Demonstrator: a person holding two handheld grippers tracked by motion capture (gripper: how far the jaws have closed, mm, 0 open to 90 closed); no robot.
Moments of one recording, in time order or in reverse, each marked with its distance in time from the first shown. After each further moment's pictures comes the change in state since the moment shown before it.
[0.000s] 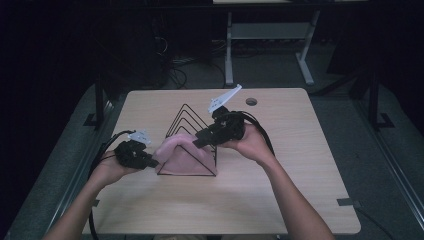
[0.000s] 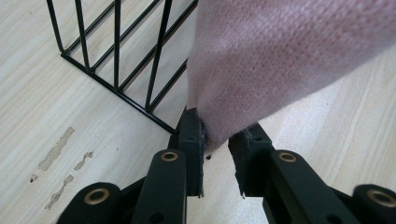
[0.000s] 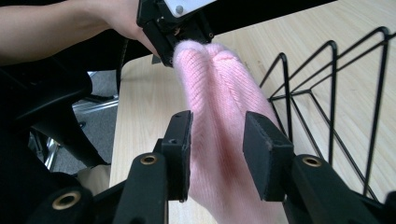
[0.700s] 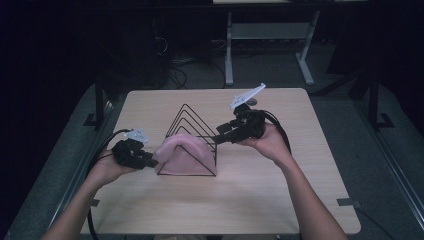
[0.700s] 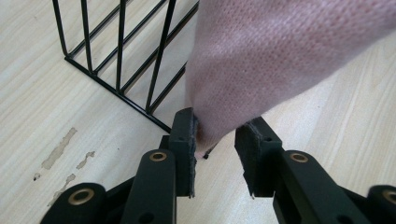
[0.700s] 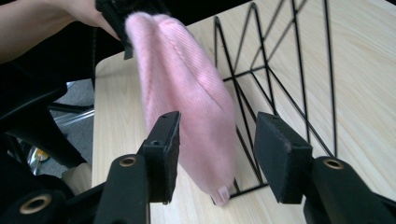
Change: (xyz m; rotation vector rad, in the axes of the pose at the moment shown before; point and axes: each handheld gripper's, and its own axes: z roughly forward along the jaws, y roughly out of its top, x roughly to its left) left arm 0.000 -0.001 -0.008 -0.027 -0.013 -0.011; right arm -0.015 -0.030 -0.038 -0.015 -0.094 0.096
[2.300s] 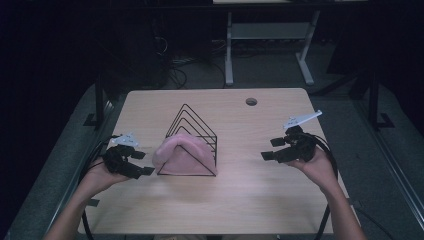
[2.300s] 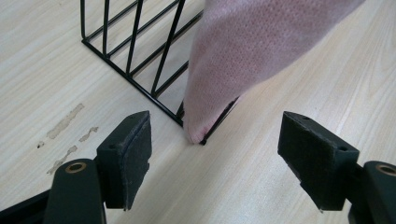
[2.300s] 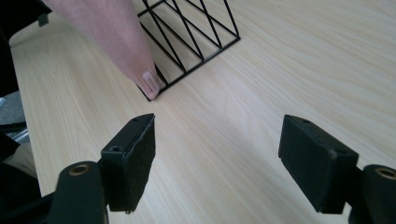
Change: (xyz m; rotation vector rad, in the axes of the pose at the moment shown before) left arm -0.008 -0.025 -0.011 -0.082 0.039 -0.091; right arm -0.016 -0.122 -0.070 0.004 -0.248 0.219
